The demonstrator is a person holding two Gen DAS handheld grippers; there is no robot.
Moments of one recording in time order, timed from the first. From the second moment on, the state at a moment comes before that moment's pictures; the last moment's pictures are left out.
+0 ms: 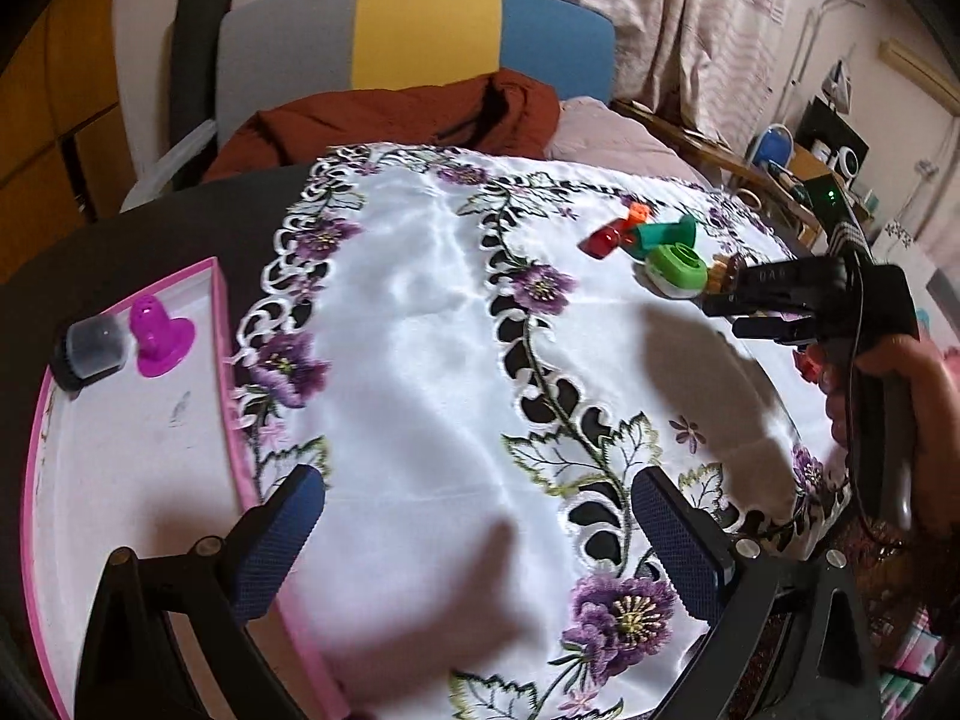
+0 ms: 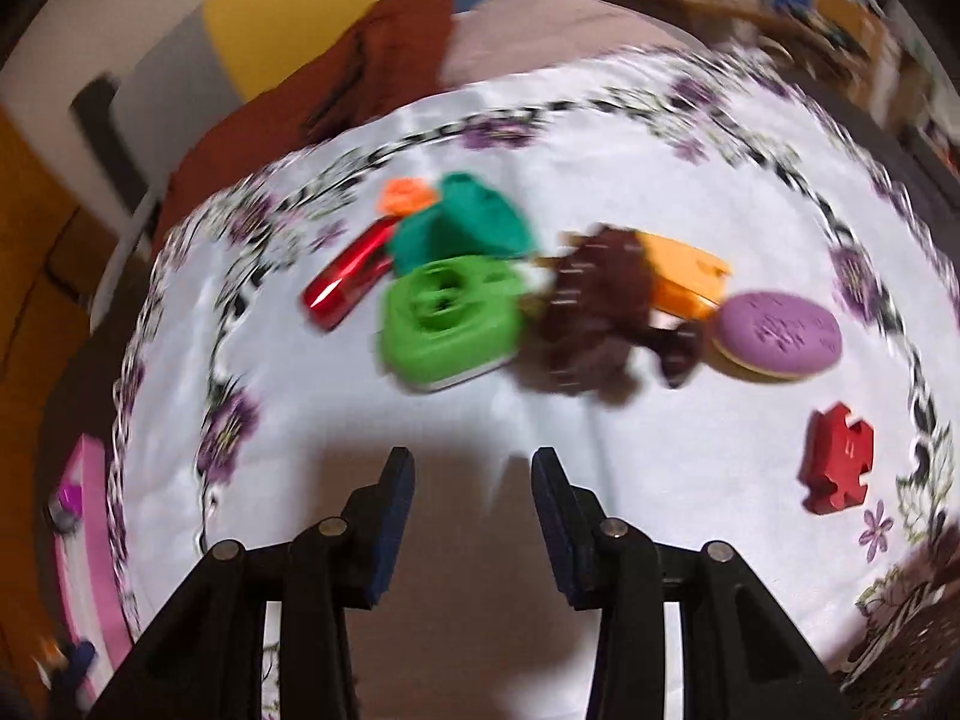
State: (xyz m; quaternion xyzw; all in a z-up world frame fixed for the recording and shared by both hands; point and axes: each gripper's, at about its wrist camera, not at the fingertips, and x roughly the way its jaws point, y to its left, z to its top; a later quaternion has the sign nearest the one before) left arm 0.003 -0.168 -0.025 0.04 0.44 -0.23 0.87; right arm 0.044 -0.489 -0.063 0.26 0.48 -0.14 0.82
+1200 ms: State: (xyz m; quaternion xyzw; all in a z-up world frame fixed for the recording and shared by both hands) left arm 0.035 -0.256 -0.029 0.07 0.44 -0.26 0.86; right arm 0.024 -0.572 -0.068 0.46 0.37 -0.15 0.79
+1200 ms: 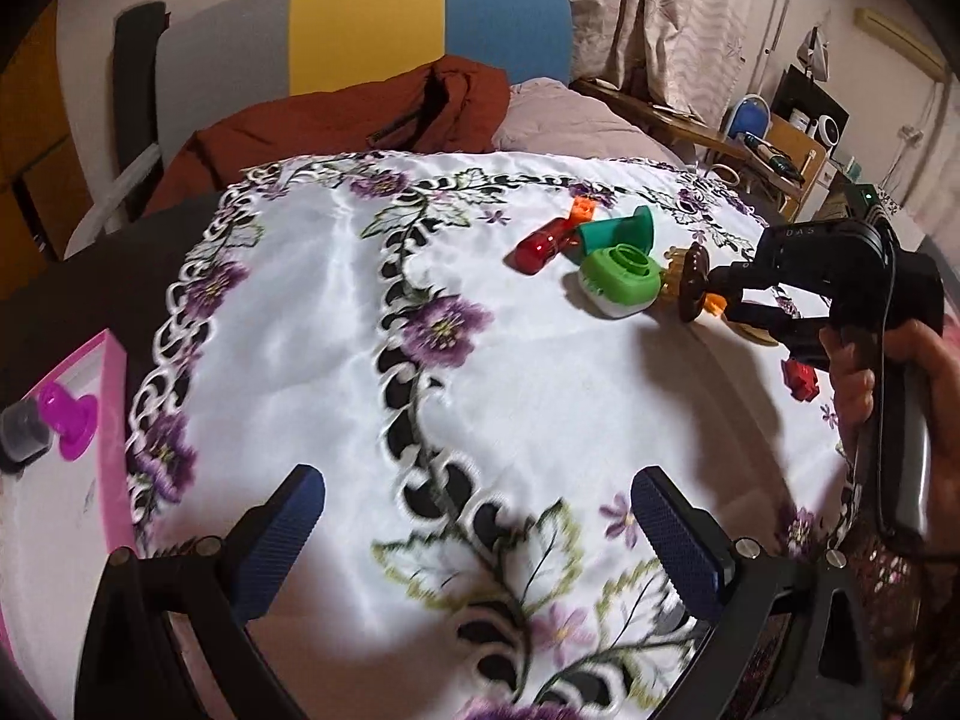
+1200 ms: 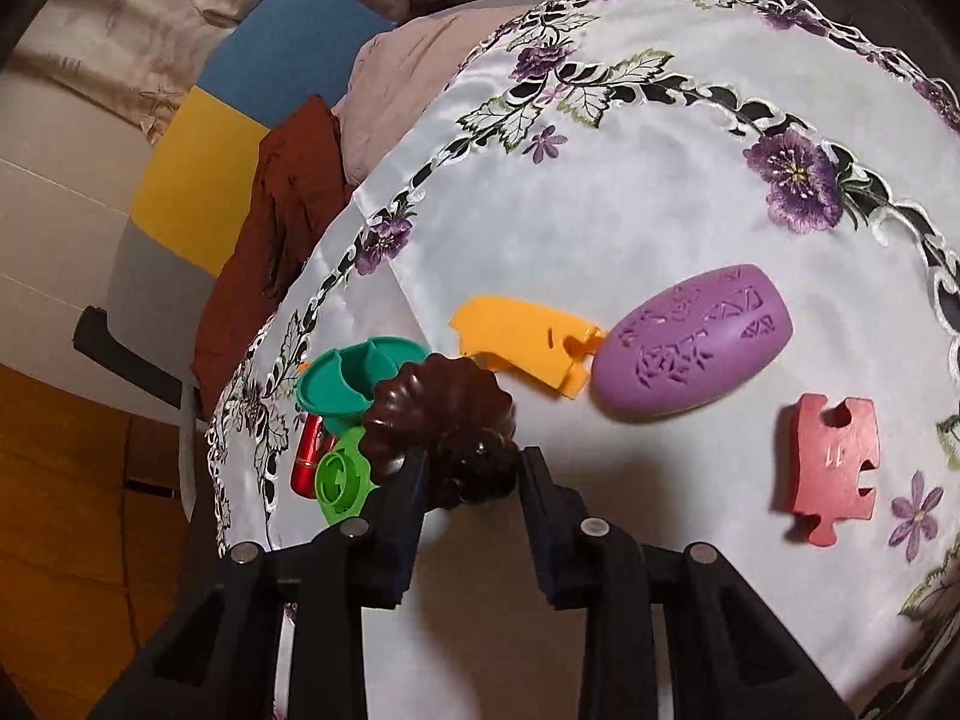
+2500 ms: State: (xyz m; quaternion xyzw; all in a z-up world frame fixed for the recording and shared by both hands) left arm 0.126 -0.443 -0.068 0.24 0.37 -0.34 0.83; right arm 0.032 -0.567 -0.046 0.35 0.38 -0.21 0.83
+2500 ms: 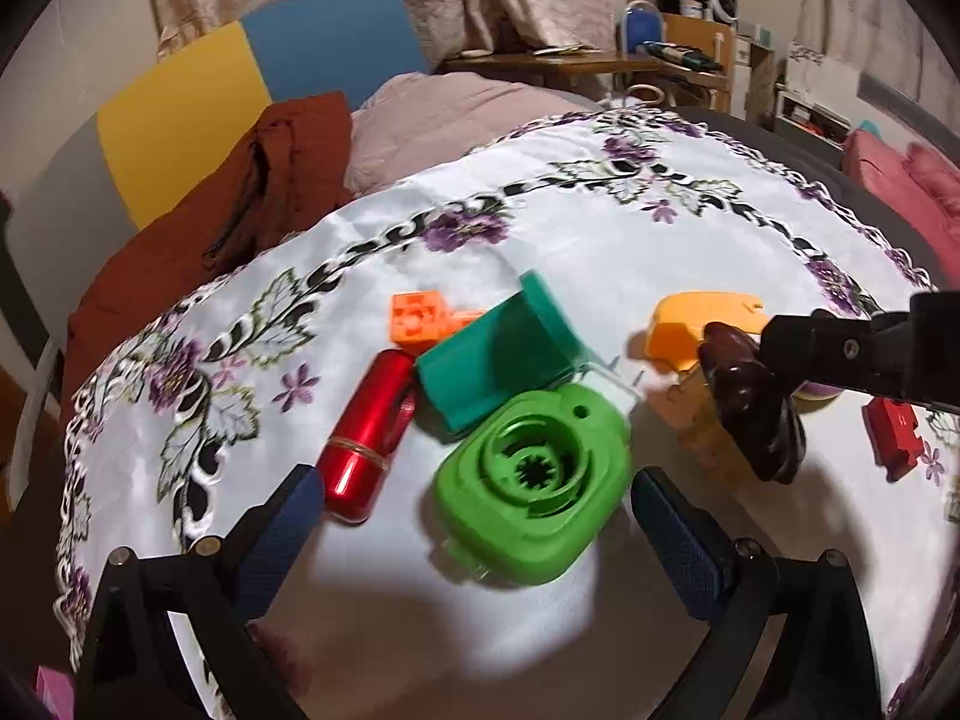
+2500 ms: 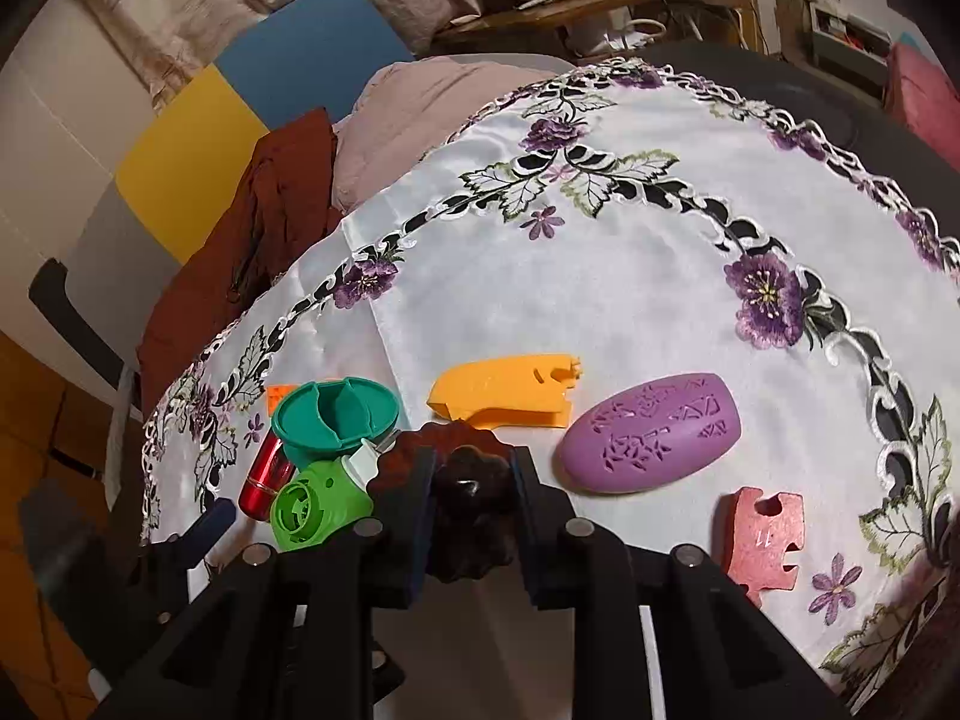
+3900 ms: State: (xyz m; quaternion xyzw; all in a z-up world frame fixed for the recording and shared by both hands) left arm 0.114 -0.404 -0.080 0.19 0.41 -0.32 0.83; right arm 0.066 -0.542 -0.043 0.25 0.41 -0.23 0.85
